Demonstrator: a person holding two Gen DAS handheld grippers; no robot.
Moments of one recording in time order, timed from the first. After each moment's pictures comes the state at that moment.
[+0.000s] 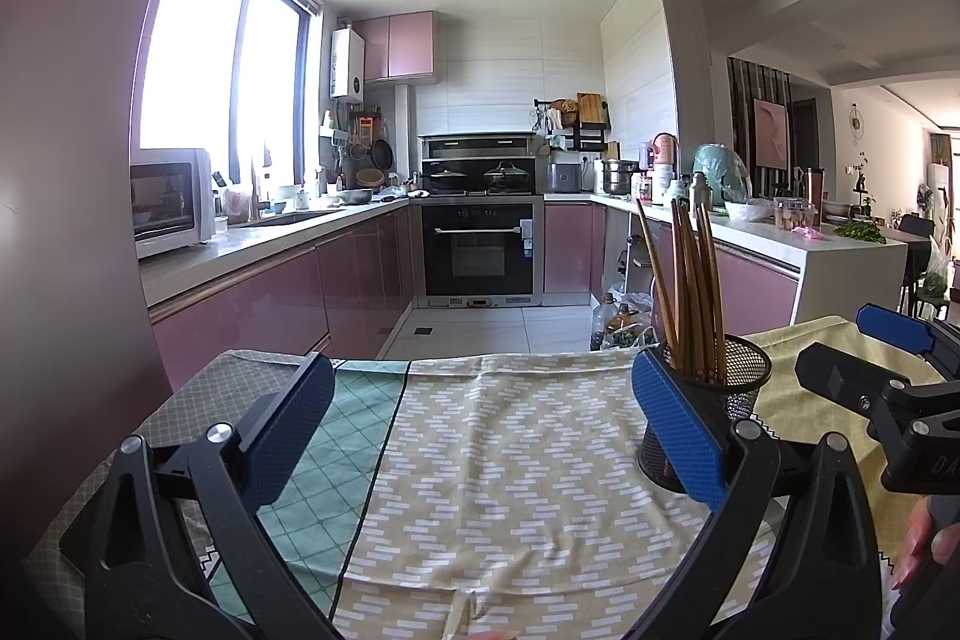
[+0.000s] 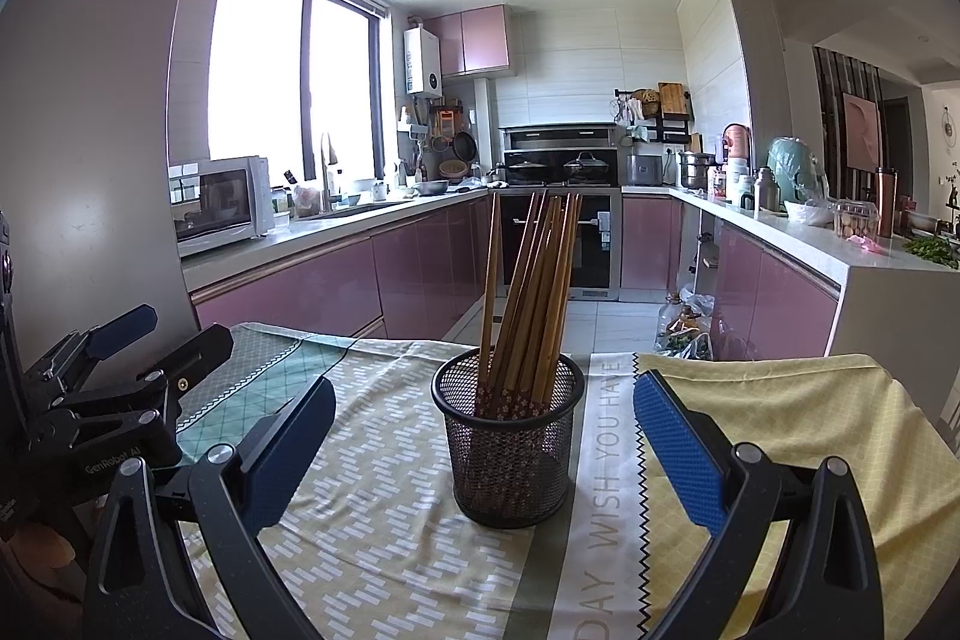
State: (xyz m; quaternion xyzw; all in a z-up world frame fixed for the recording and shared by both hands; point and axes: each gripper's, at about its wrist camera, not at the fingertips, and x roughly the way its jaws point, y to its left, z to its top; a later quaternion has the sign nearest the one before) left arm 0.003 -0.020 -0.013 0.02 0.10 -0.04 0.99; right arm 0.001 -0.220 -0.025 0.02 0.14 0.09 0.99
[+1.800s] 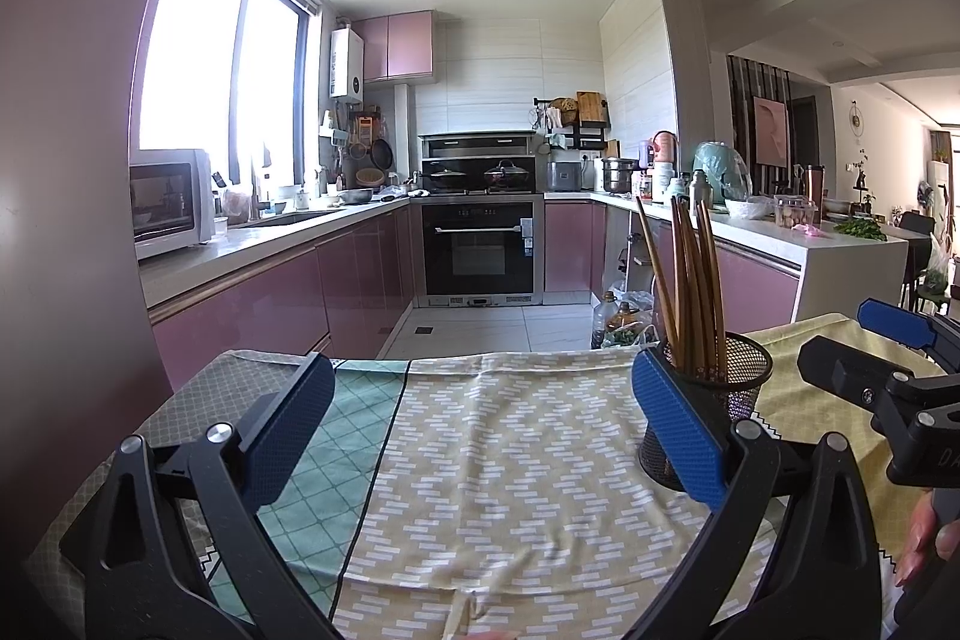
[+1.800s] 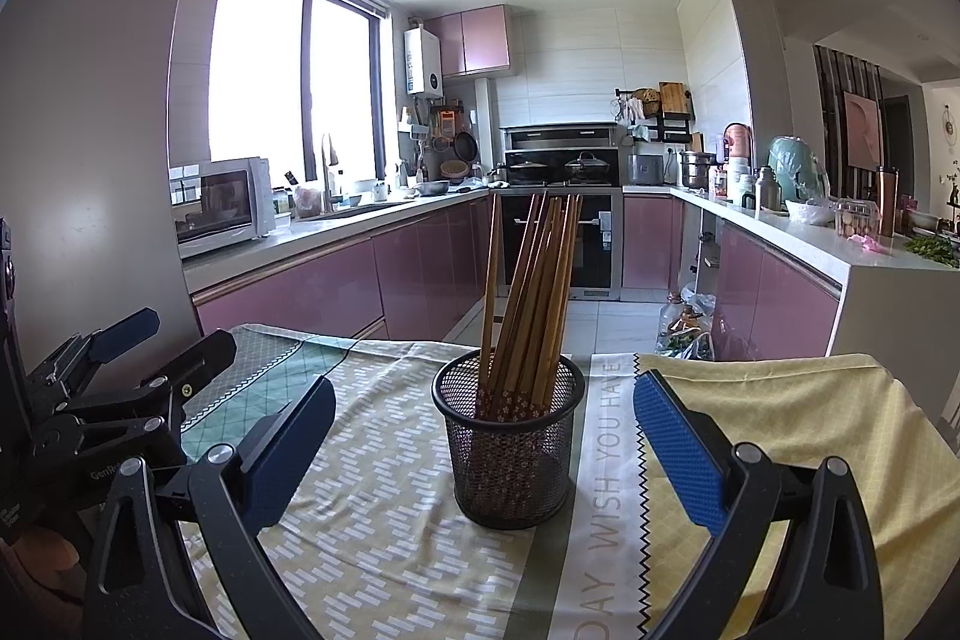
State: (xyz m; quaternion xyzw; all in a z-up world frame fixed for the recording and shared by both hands) left arm 0.005 -0.019 -0.017 0.02 0.10 -0.04 0.99; right arm 0.001 -0.222 -0.023 0.02 0.14 0.09 0.99
